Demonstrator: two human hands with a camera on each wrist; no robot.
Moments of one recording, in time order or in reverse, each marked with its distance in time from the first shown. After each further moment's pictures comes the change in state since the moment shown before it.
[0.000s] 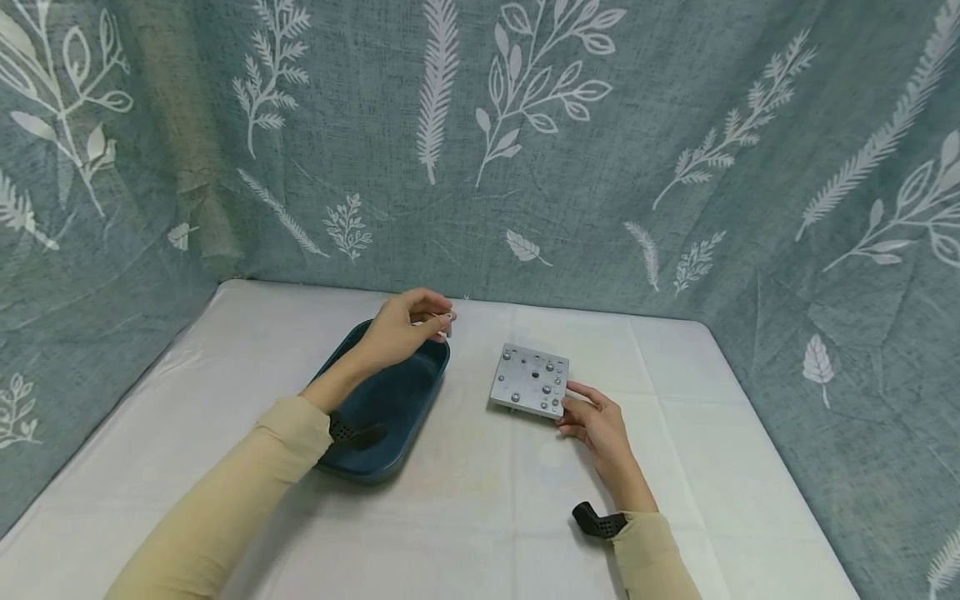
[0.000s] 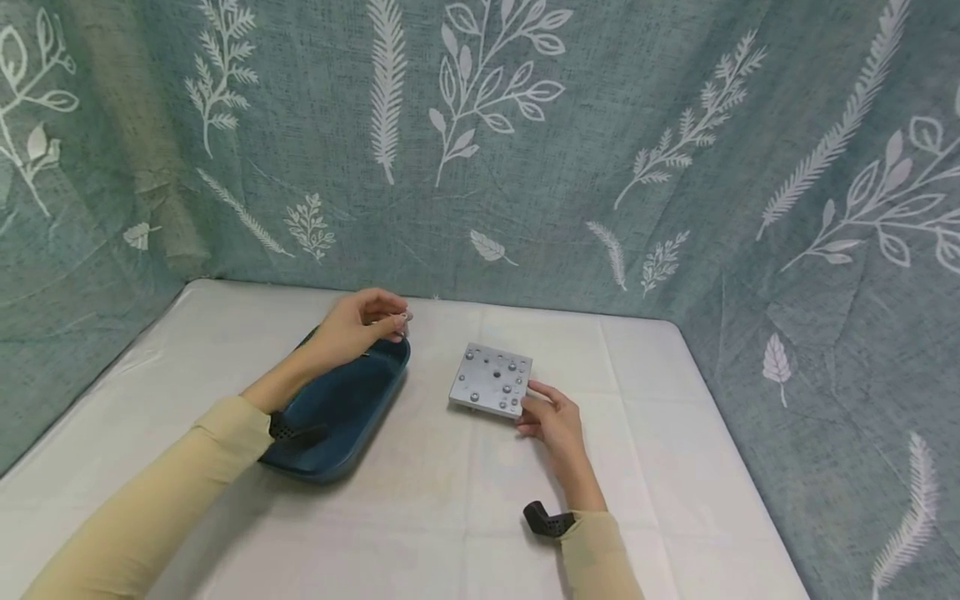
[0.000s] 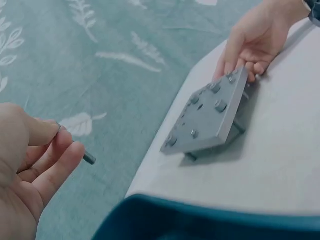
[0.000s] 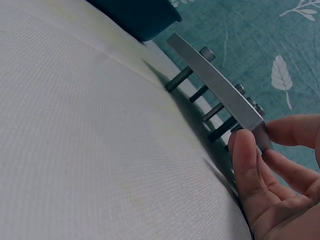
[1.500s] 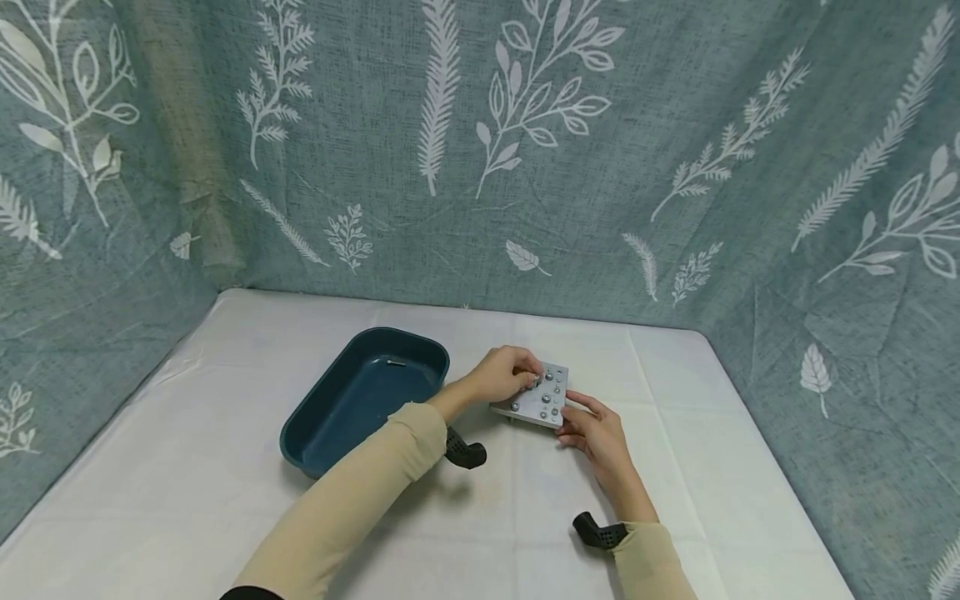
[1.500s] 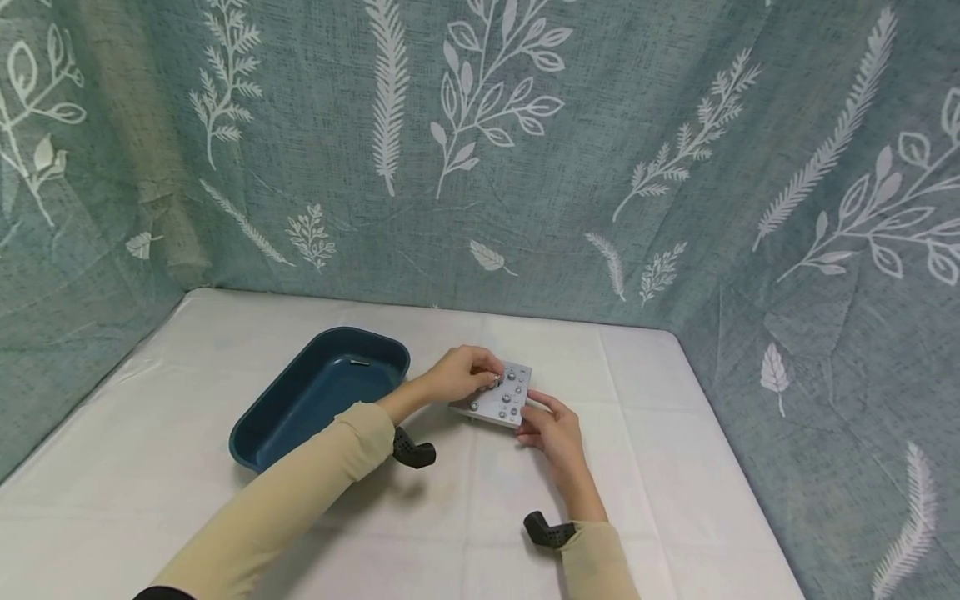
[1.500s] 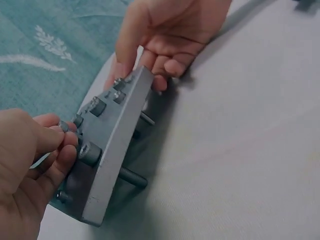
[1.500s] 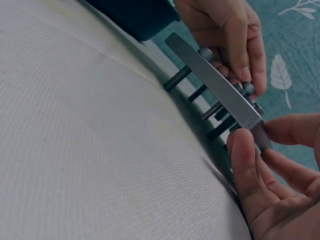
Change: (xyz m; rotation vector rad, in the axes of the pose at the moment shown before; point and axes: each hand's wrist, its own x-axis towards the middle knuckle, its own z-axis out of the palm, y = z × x) left_hand 0.054 -0.032 0.131 0.270 -0.243 -0.029; right_hand -0.001 0.000 -0.001 -0.052 -0.010 -0.022
